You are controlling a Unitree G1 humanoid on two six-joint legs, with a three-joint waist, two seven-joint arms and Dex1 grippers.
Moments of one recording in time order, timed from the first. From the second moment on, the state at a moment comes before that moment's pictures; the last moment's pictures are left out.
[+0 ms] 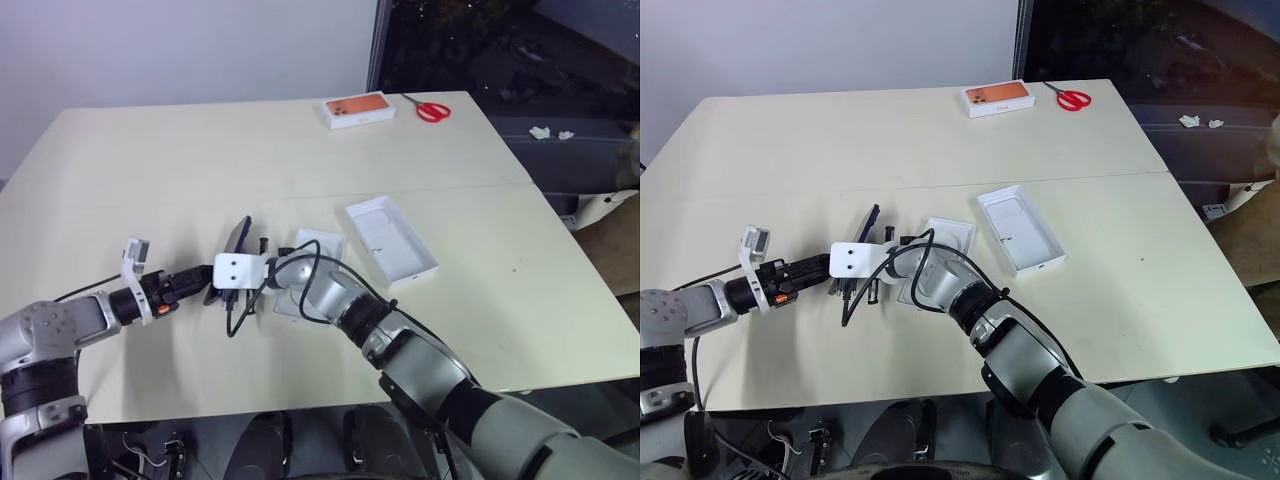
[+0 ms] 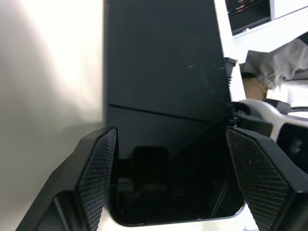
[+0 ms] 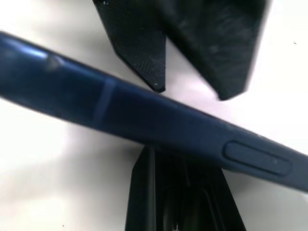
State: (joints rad) left arm -0.33 0.63 0.48 0.21 -0.79 1.33 -0.81; right arm -0.95 0.17 0.52 0.89 -0.41 -0.06 0.64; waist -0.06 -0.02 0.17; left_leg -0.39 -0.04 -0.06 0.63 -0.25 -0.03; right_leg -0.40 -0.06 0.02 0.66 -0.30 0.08
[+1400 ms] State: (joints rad) left arm -0.32 0.67 0.59 0.27 -0.96 1.40 -0.80; right arm -0.90 0.08 0.49 0.48 -0.26 0.17 0.80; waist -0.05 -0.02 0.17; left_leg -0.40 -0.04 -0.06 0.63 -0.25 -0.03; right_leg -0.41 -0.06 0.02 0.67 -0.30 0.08
